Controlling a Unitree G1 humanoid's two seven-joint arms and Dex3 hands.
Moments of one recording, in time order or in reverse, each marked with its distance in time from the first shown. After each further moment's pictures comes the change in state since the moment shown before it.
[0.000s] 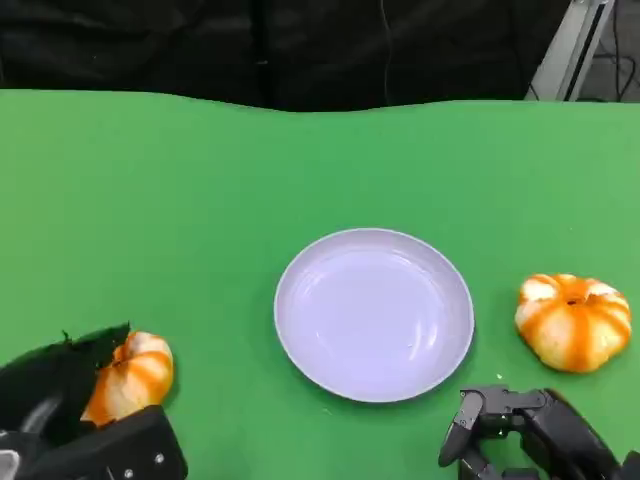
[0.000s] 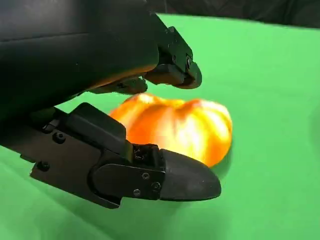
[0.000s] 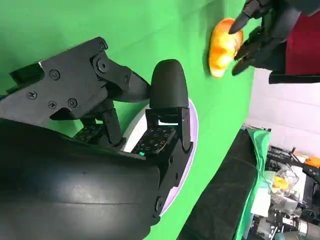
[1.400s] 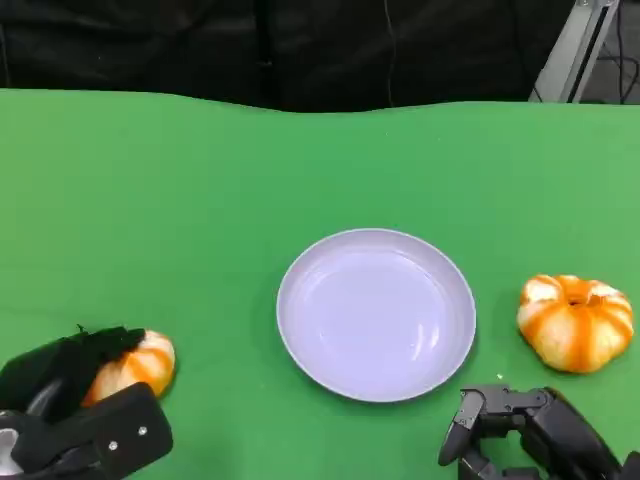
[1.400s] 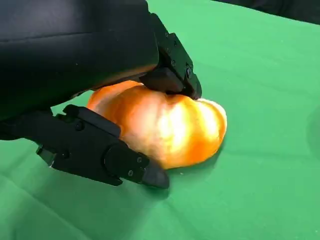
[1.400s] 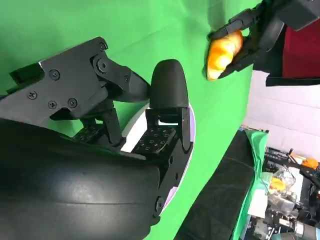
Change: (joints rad) left arm -0.149 0.041 -0.083 0.286 -0.188 -0.157 0.116; right arm 0.001 -0.001 -0.001 -0.007 0.001 0.001 0.001
